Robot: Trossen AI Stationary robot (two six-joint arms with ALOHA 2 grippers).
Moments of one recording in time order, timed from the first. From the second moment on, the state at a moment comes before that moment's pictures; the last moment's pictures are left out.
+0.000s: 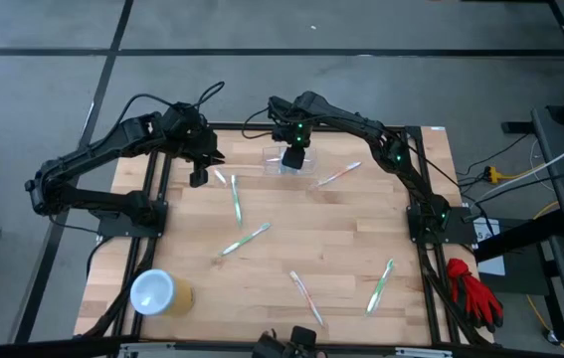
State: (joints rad) left arm 0.53 1.04 1.13 -0.92 0.20 0.31; right arm -0.45 2.40 2.36 -1.44 -0.12 -0.20
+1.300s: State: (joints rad) left arm 0.57 1.00 1.13 -1.13 0.12 0.12; right arm -0.40 2.05 2.35 -1.57 -0.28 -0.14
